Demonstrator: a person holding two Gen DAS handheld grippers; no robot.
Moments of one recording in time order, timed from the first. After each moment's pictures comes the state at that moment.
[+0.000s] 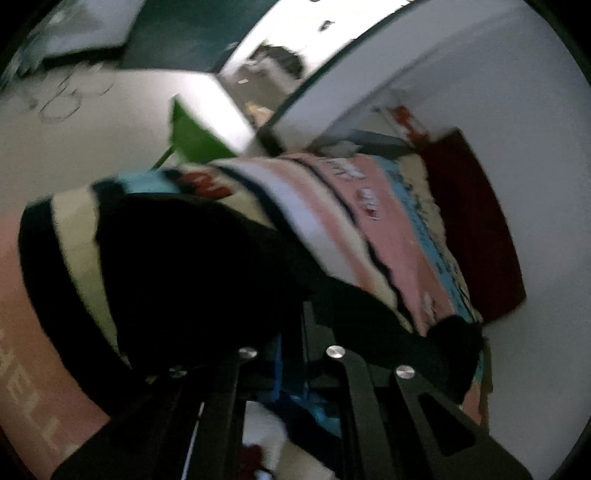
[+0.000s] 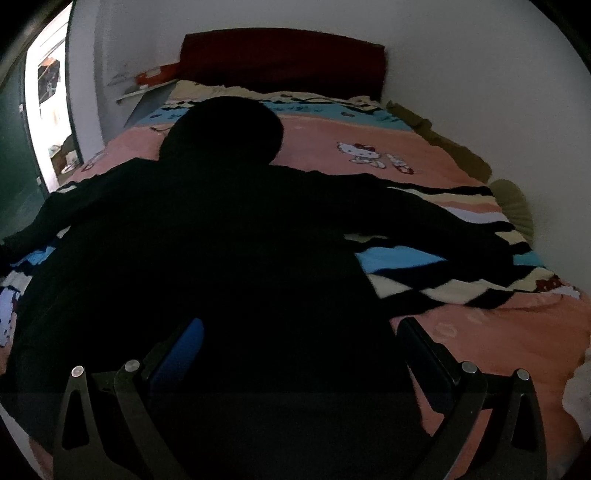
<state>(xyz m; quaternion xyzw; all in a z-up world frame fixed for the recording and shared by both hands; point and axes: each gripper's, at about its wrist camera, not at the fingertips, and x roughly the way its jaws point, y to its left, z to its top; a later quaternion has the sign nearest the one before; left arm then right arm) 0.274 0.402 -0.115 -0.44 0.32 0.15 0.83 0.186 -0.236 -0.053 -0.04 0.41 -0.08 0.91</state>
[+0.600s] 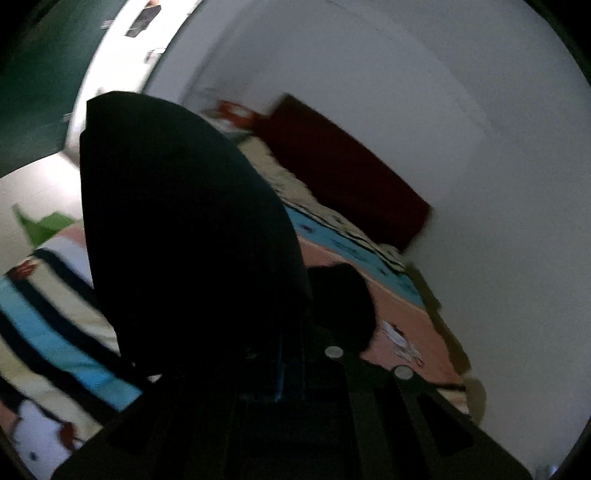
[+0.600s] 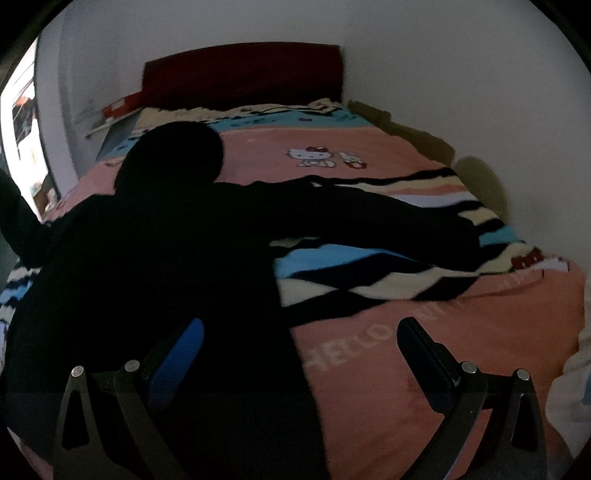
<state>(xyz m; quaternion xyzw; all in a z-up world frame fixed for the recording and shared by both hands) 0.333 0.179 0.049 -0.28 0.26 -0.08 0.92 0.174 -0.341 -0.051 0.02 0.38 -0.12 0.91</state>
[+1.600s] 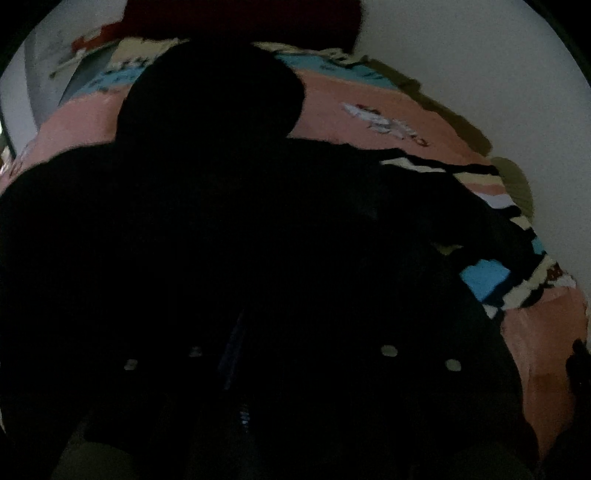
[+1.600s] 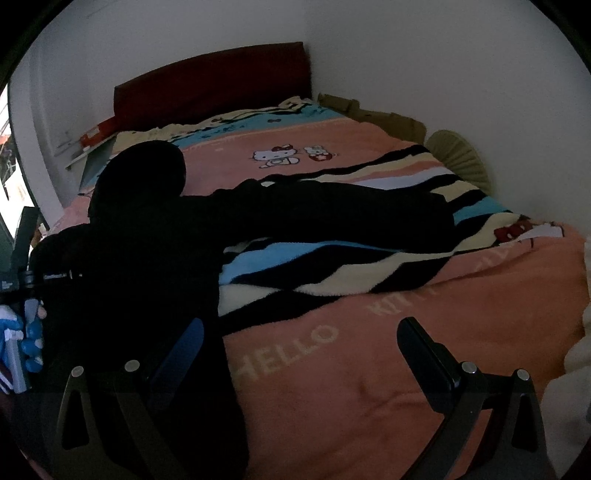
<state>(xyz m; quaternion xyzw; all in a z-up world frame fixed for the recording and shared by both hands) 0.362 -0.080 -0.120 -0.02 0.49 -0.20 0.85 0.166 -0.406 -0.060 0.07 0.38 -0.15 0.91</state>
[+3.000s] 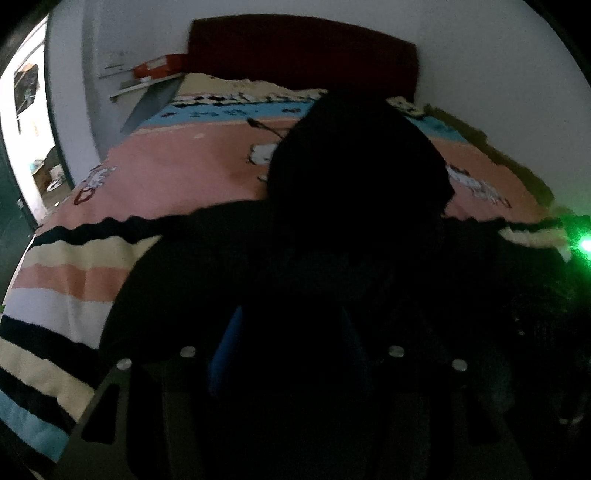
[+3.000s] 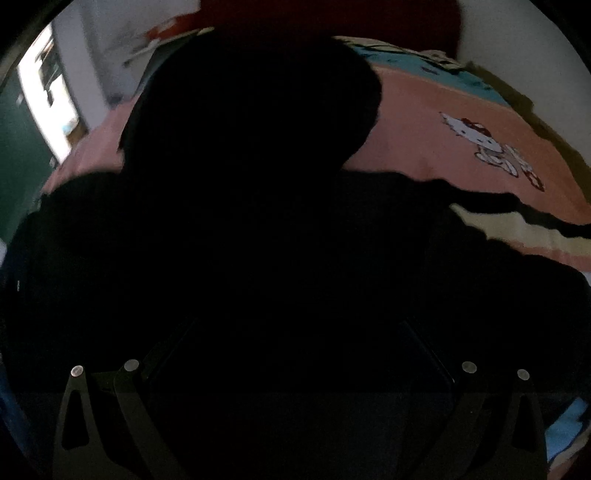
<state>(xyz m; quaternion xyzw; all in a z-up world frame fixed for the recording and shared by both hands) 0.453 0.068 -0.133 0.00 0.41 -0.10 0.91 0.478 -0.199 -0.156 -0.02 0.52 0.02 0.86</state>
